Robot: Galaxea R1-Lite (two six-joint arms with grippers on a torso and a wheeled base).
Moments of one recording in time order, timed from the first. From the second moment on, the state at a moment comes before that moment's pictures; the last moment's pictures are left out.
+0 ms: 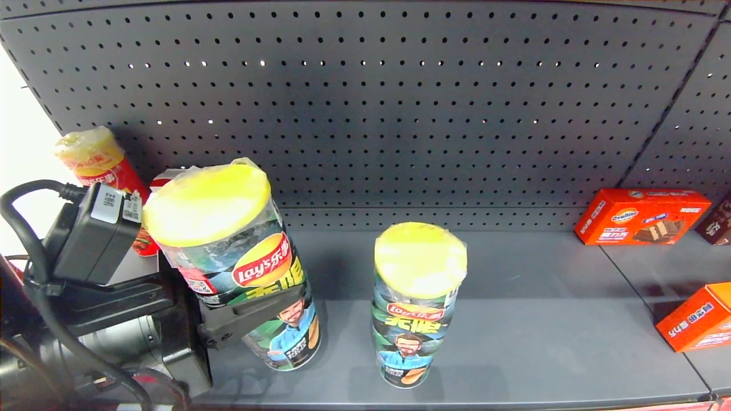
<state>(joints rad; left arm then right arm) -0.47 1.28 -0.44 -0.80 -0.52 0.09 0.23 0.12 -0.03 -0.09 0.02 -0.02</state>
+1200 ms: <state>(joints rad) -0.50 1.32 -0.55 -0.77 -0.52 0.04 0.23 0.10 0.00 -0.01 0.04 -0.01</state>
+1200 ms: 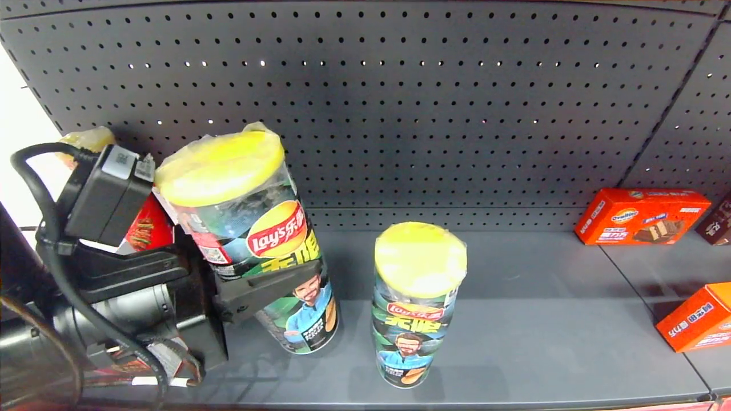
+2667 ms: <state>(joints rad) -0.43 1.73 -1.09 -0.48 -0.62 0.18 0.23 0.10 0.00 -0.01 0.04 -0.01</state>
